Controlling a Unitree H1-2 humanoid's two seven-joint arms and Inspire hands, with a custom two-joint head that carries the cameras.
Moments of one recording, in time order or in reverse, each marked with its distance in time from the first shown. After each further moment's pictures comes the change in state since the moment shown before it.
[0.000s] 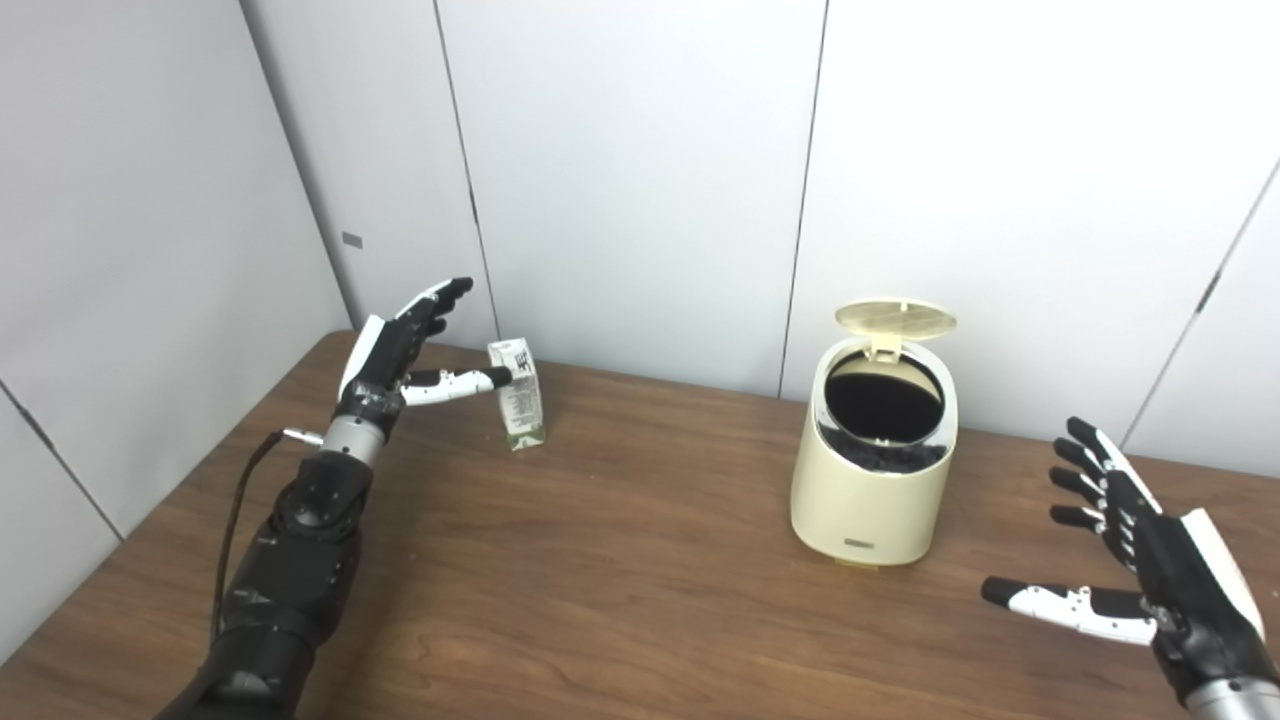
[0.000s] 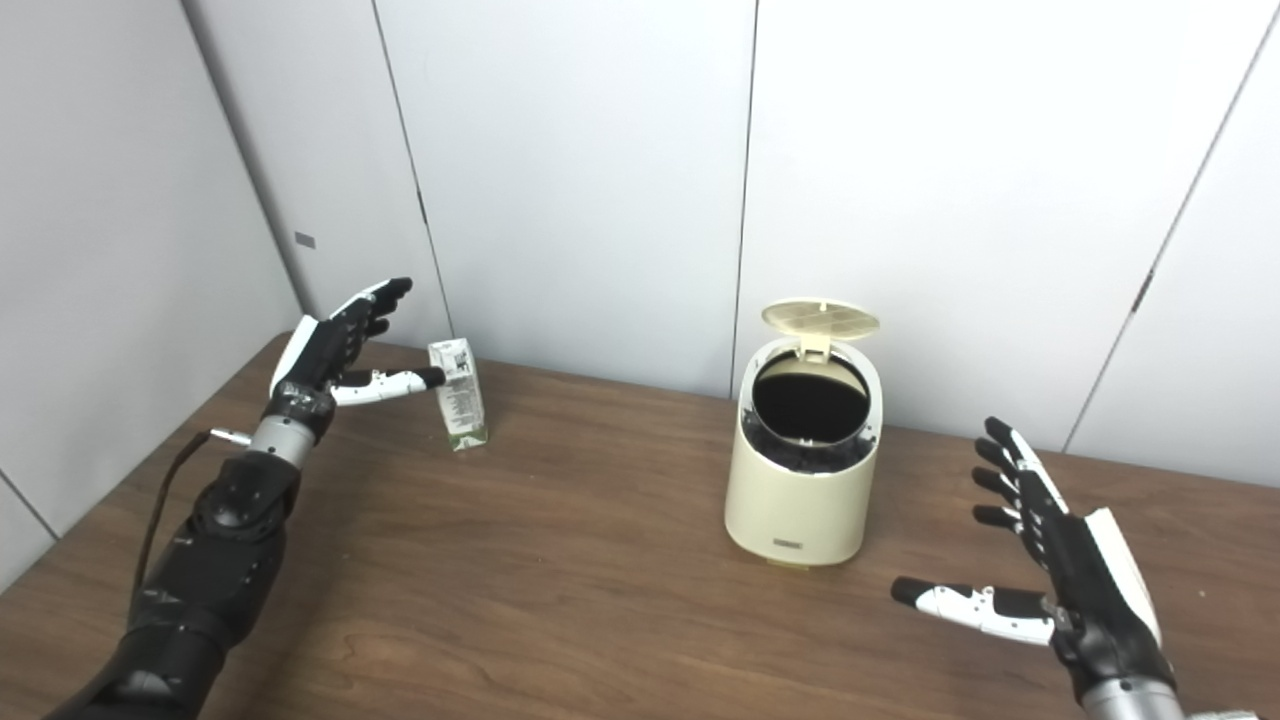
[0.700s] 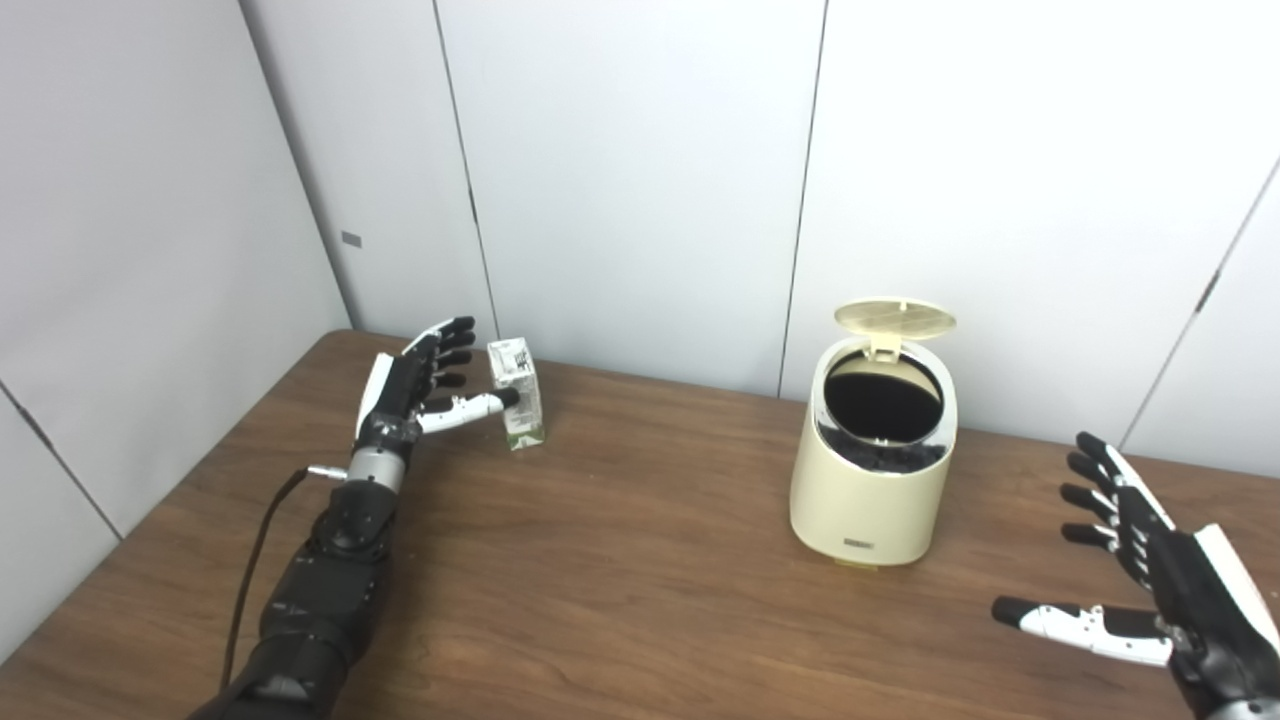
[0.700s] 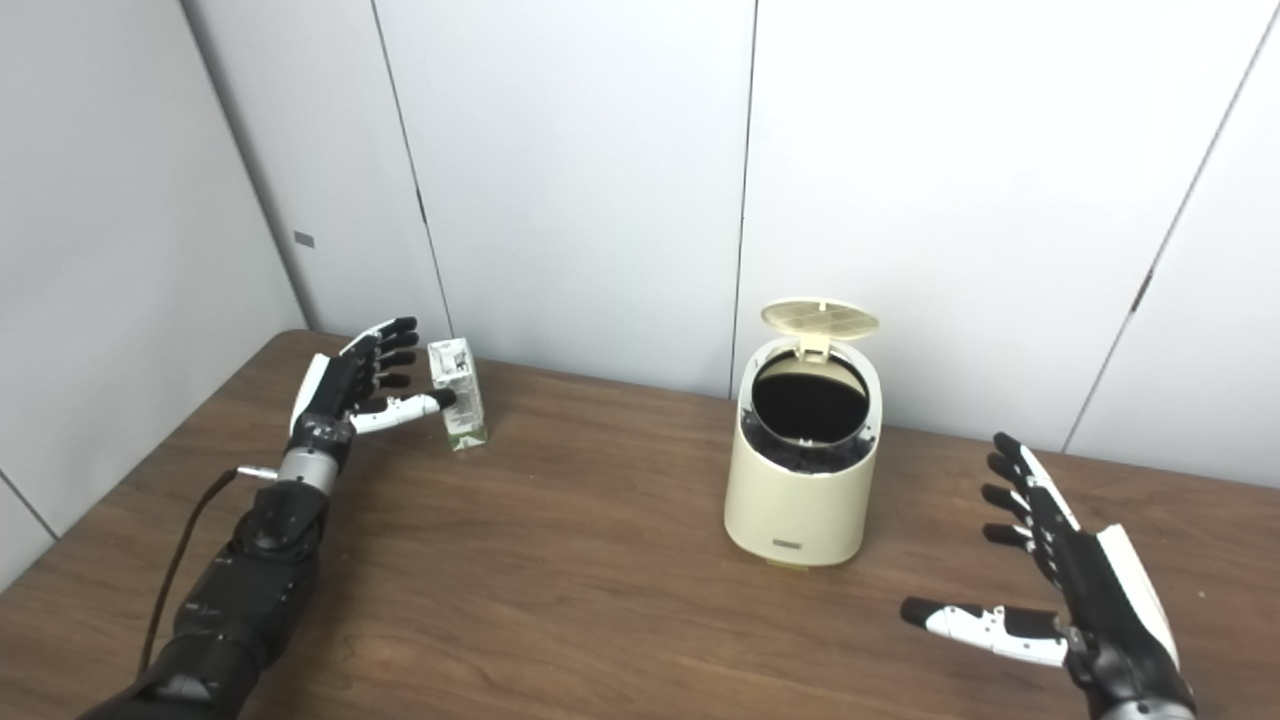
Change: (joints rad) left arm -0.020 -0.060 -0.019 0.138 0.027 -0.006 0.132; right arm 0.042 -0.018 -0.004 -0.060 -0.006 0.058 0.022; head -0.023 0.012
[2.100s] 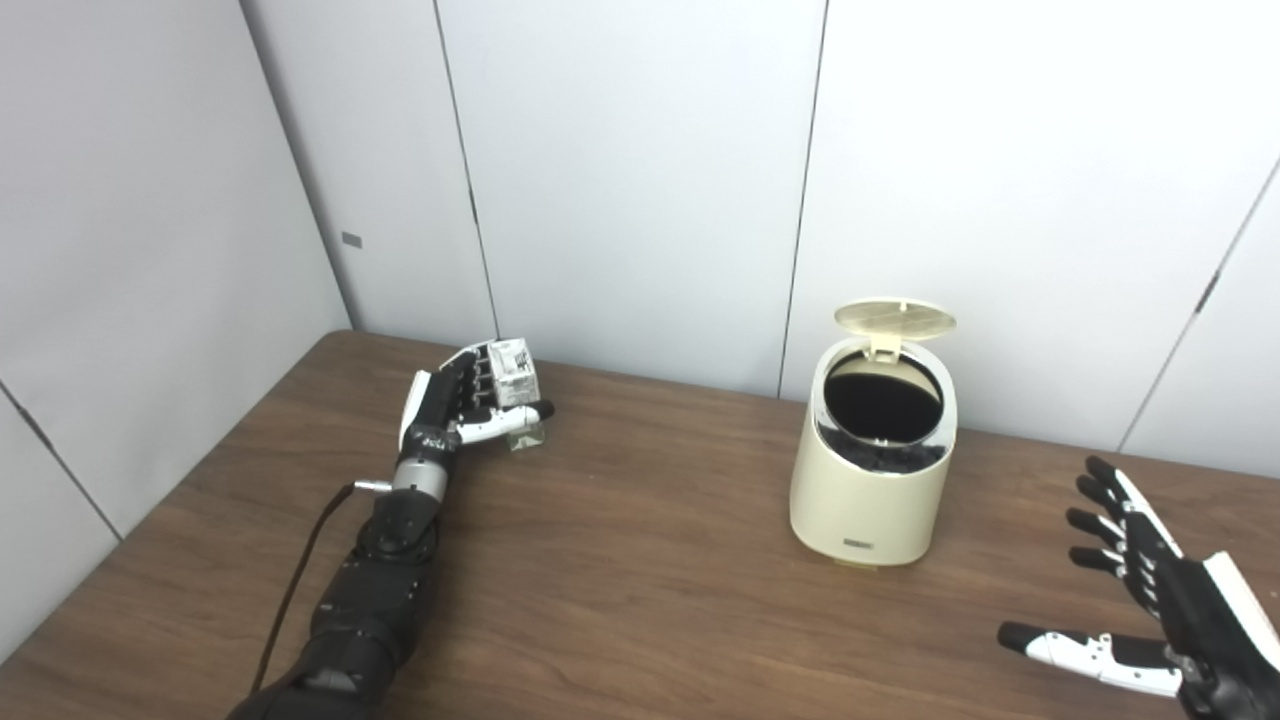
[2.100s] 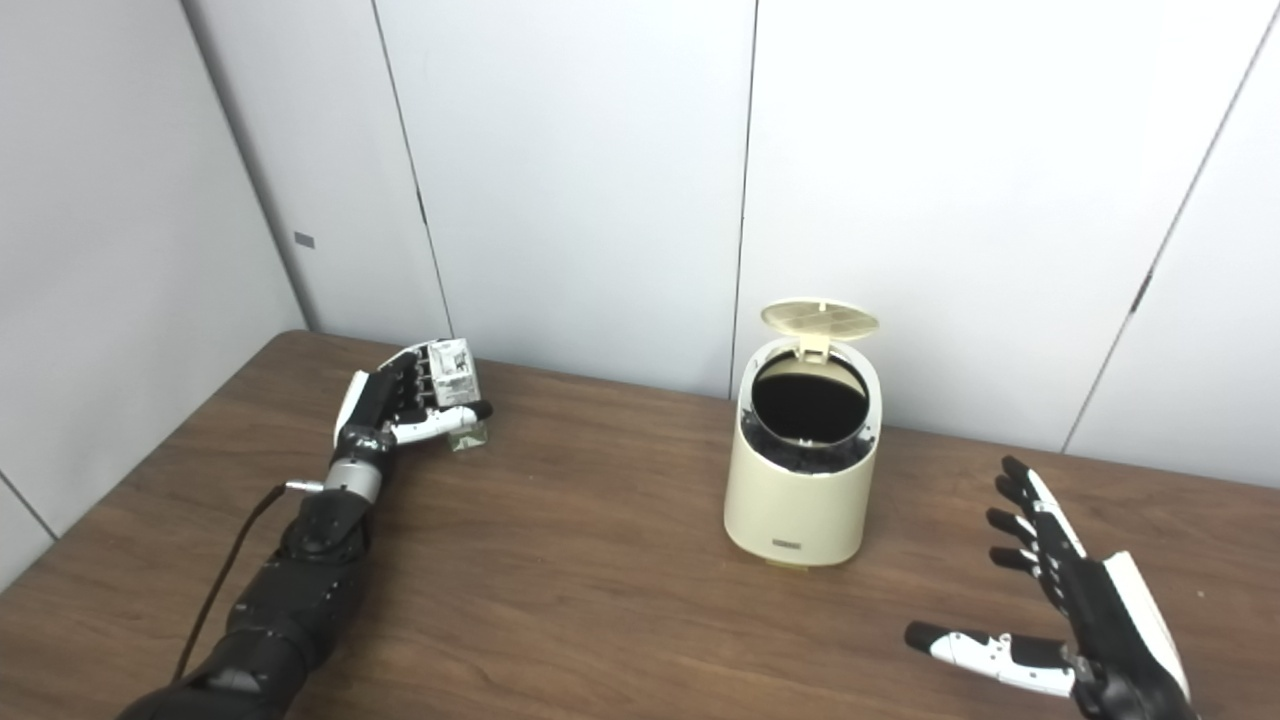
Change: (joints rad) left arm -0.048 -0.075 0.016 0.069 -0.074 -0.002 -0.012; right arm 0.041 -0.006 -0.003 -0.041 -0.007 0.001 0.008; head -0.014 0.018
